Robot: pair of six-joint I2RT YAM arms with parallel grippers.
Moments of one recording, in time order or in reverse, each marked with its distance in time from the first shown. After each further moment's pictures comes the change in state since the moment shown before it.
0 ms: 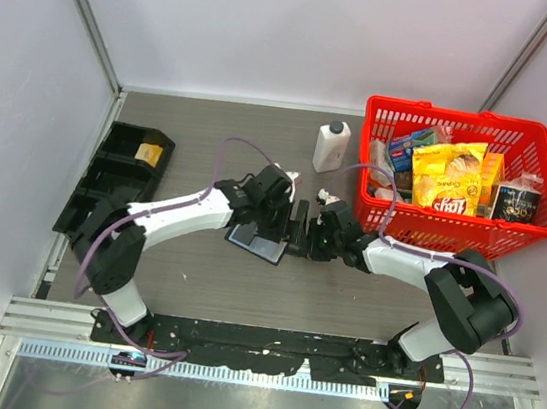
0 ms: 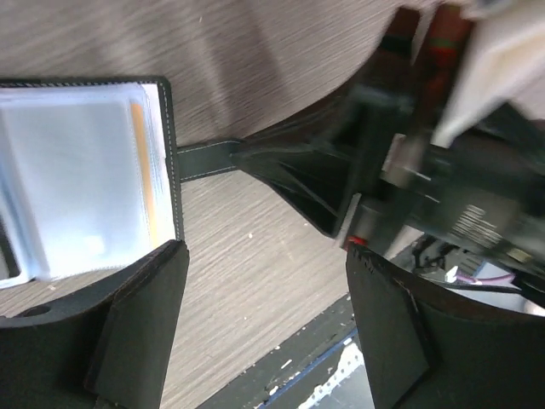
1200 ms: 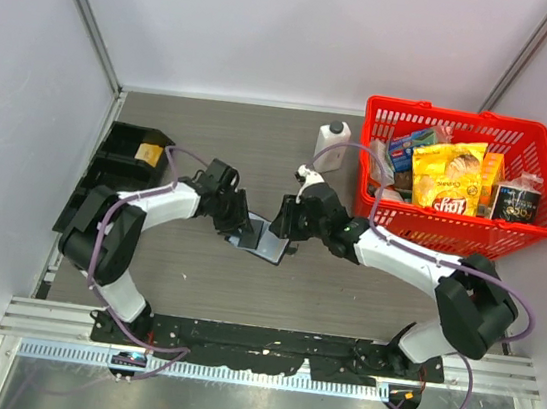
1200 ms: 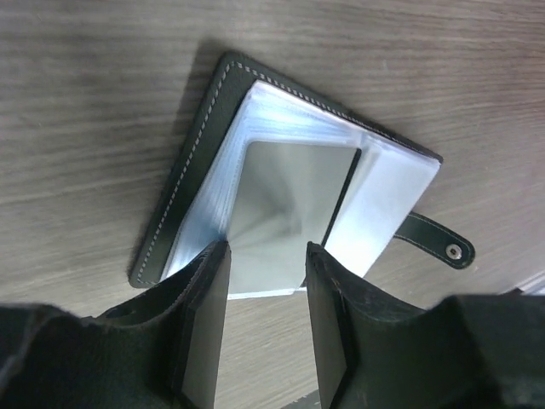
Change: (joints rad) left arm 0.347 -0.018 -0.226 0.066 0.022 -0.050; right arm 0.132 -0.032 0.216 -0.027 0.058 0.028
